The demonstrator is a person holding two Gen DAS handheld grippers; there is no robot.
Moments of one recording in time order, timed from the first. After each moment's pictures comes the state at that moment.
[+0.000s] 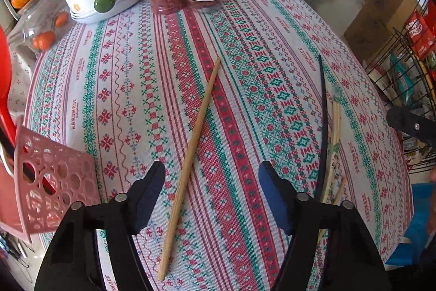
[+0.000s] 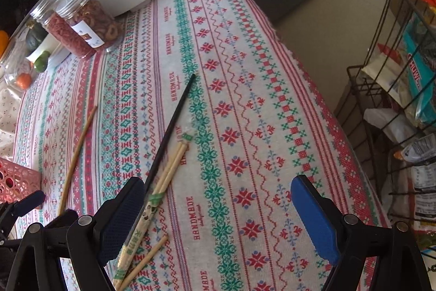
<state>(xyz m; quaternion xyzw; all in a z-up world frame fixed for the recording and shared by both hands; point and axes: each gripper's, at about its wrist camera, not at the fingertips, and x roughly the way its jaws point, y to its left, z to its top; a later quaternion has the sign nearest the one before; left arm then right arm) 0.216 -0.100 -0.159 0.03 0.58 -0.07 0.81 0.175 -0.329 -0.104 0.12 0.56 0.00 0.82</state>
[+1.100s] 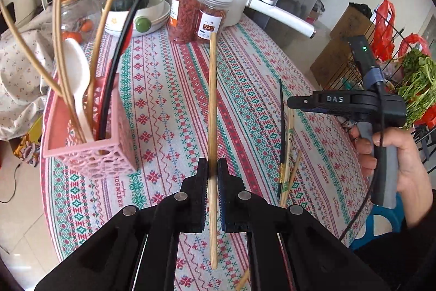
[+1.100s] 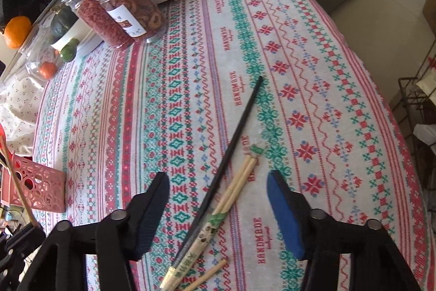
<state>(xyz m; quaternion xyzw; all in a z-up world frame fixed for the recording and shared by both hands) 0.115 -0.021 -0.088 -0.05 0.49 -0.14 0.86 0.201 -0.273 -0.117 0.12 0.56 0.08 0.81</state>
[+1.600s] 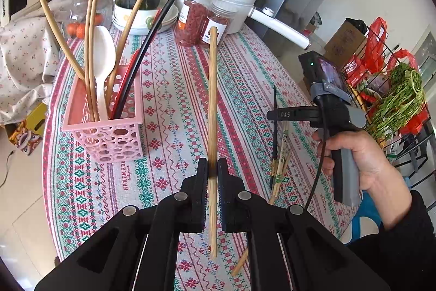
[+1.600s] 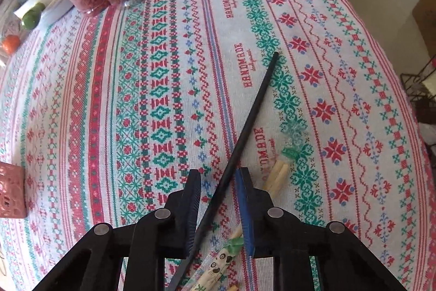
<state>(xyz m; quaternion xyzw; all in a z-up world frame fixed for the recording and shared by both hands) 0.096 0.002 -0.079 -0.10 0.48 -0.15 0.86 0.220 -0.230 -0.154 0.03 0.60 0.00 0.80</state>
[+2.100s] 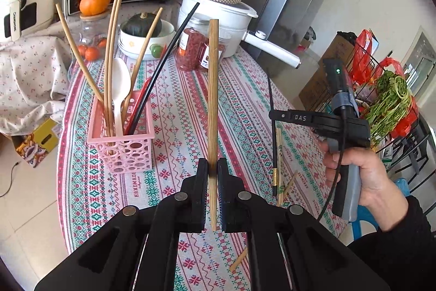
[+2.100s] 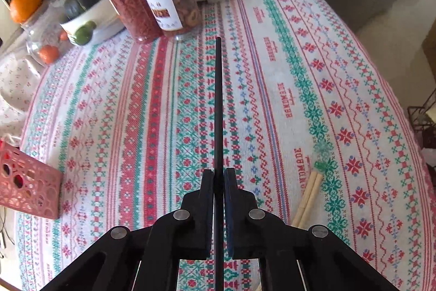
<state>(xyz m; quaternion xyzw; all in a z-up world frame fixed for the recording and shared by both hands) 0.066 0.016 -0.046 -0.09 0.43 -0.15 0.89 0.185 -0.216 -0.104 0.07 0.51 0.06 0.86</state>
